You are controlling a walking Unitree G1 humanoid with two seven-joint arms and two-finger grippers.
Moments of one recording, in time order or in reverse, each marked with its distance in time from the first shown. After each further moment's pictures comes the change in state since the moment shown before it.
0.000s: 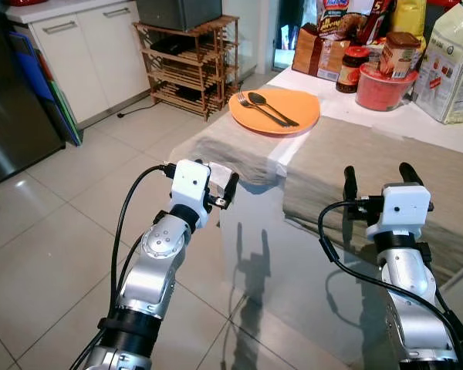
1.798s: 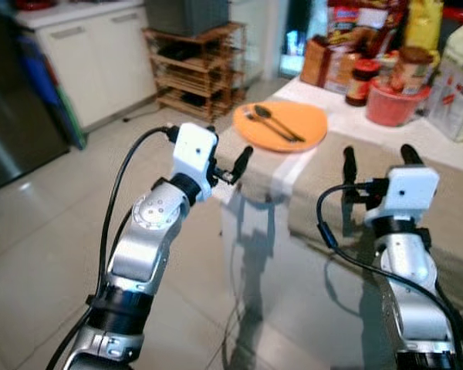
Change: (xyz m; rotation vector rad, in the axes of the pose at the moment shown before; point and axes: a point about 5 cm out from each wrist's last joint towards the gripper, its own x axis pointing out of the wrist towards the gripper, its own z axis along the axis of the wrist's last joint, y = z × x) left arm 0.010 -0.003 0.059 0.053 -0.104 -0.175; right arm 0.011 0.003 0.027 0.055 -0.062 -0.015
